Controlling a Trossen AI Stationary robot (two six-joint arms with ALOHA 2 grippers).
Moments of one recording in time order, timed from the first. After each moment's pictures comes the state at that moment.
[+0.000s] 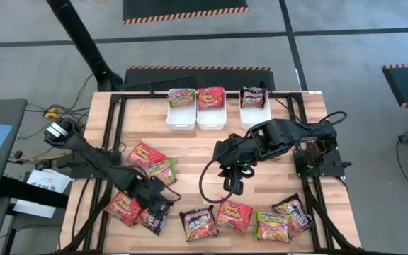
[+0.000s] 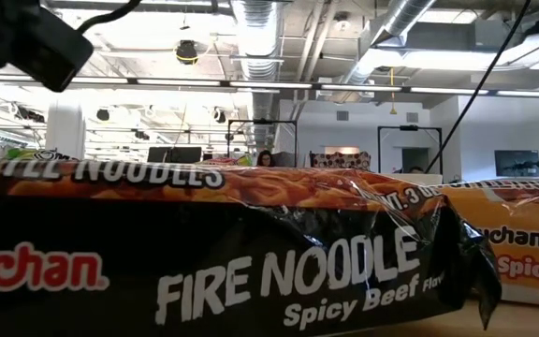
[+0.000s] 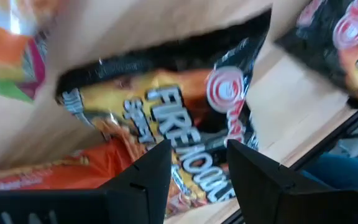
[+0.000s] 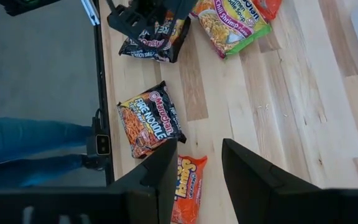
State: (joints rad) left arm -0.58 1.48 0.89 -0.55 0.10 -1.52; right arm 0.29 1.88 2.34 -1.42 0.03 0.50
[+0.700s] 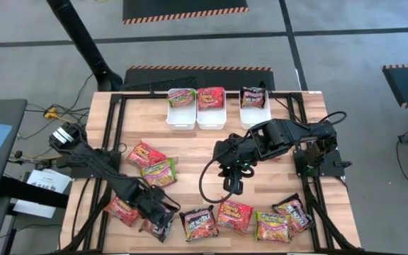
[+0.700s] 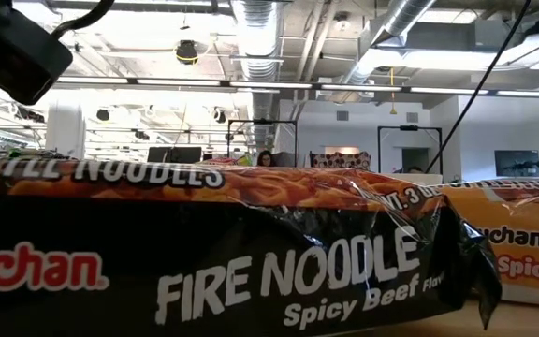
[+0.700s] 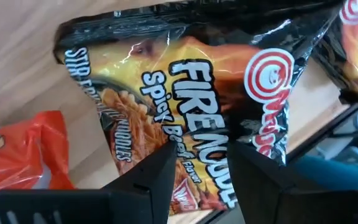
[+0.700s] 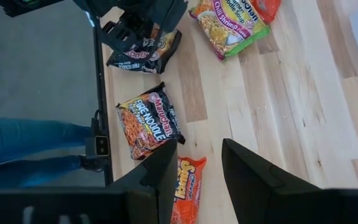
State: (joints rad) left arm -0.66 1.60 0.89 -0.51 0.06 -1.68; right arm 0.29 1.88 2.34 -1.42 0.03 0.49
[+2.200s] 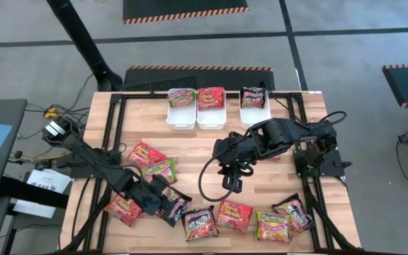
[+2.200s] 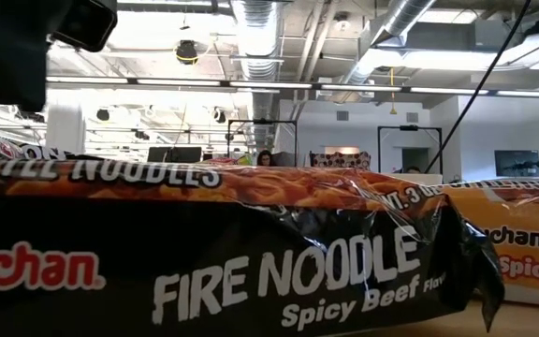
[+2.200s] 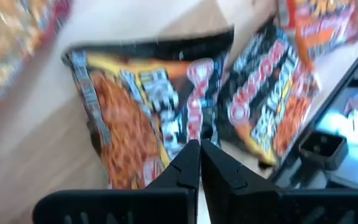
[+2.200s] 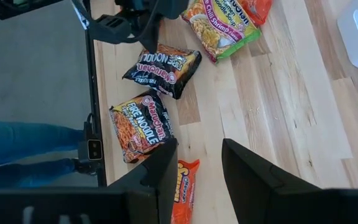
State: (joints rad) left arm -0.62 1.44 0.89 -0.37 -0.23 -1.53; right arm 0.28 1.89 2.34 -1.42 0.05 0.49
